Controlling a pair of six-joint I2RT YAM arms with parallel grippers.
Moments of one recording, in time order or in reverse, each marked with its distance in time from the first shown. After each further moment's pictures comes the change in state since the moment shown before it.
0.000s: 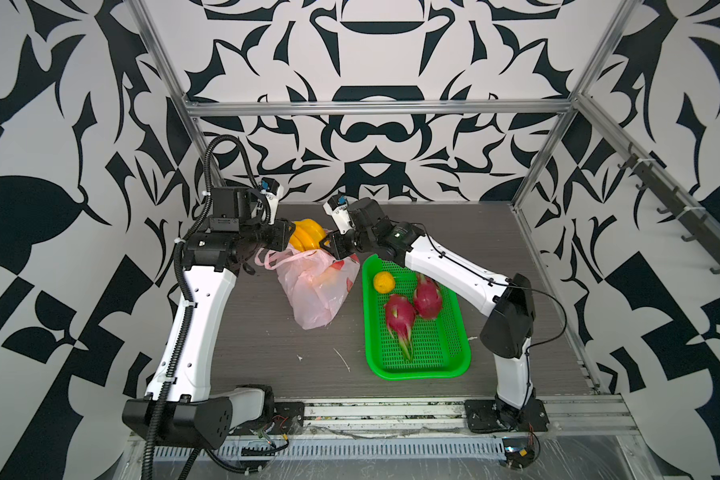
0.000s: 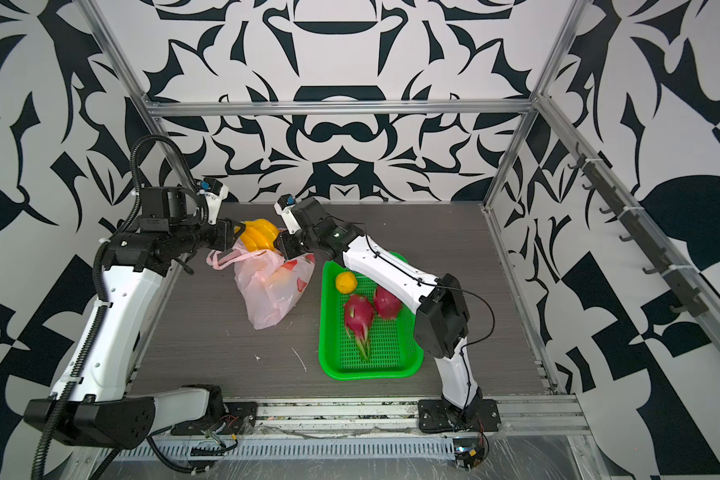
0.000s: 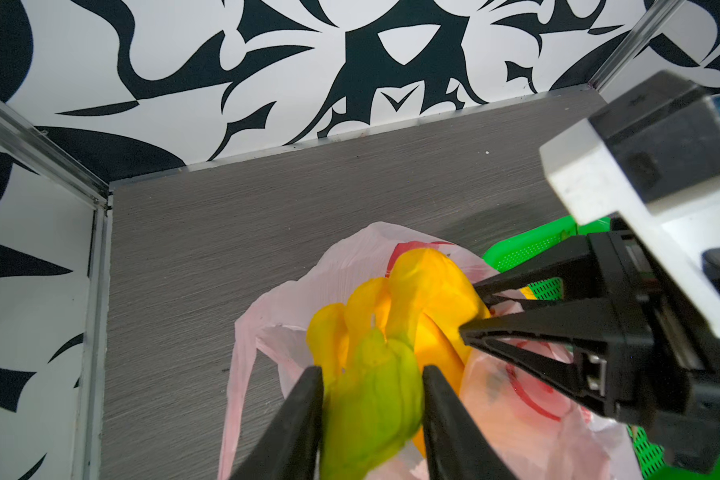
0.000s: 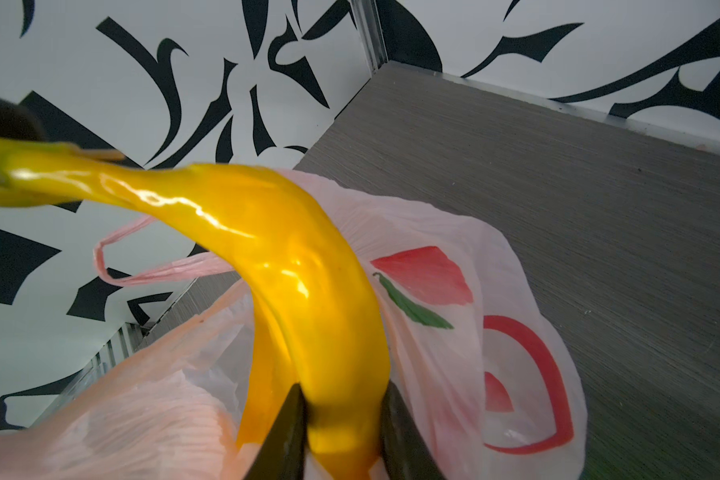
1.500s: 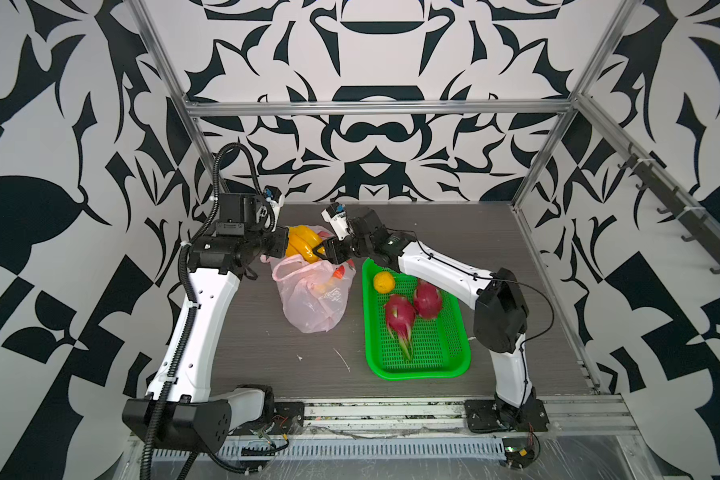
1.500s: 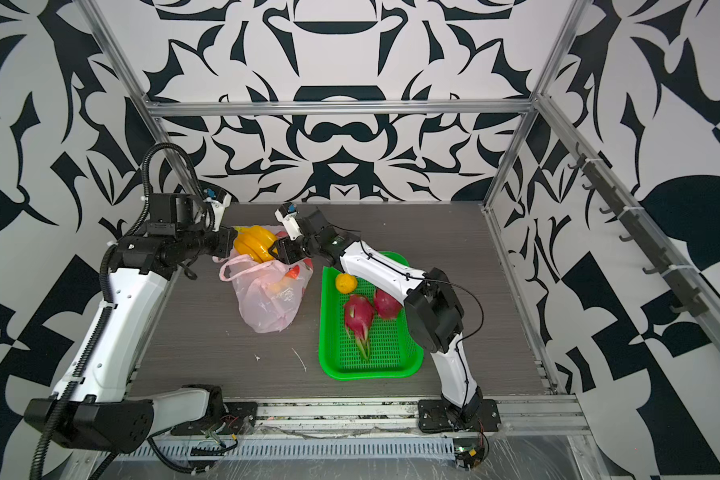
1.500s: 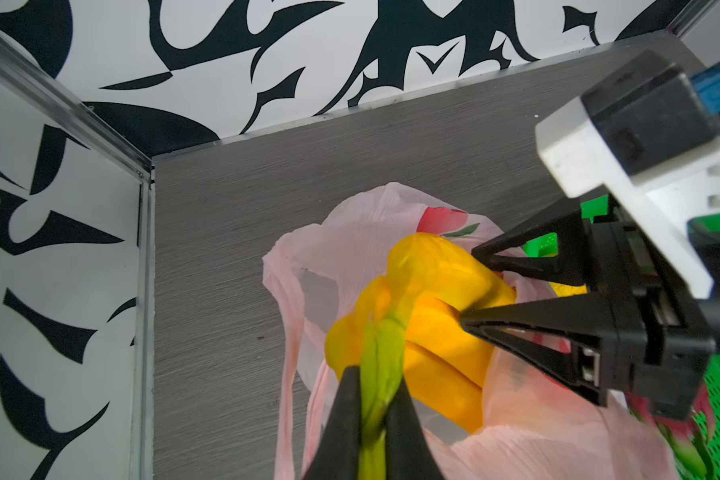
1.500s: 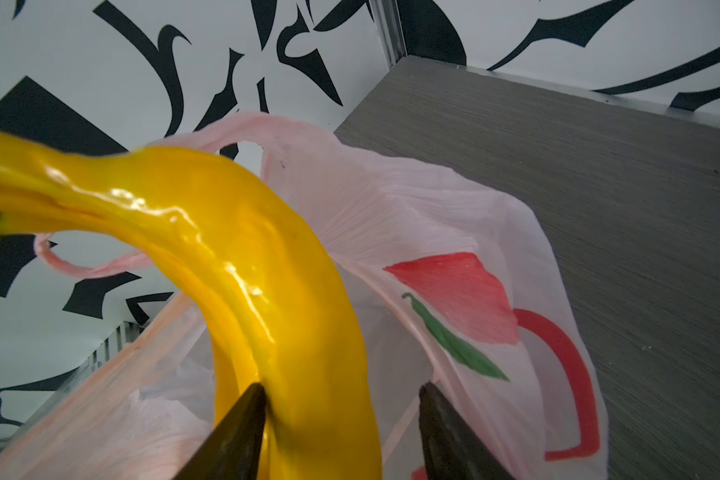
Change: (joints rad) left arm -0.018 -0.016 -0.055 -0.010 -0.134 0.039; right arm -0.024 0.052 -0.130 0.223 -0.087 -0.018
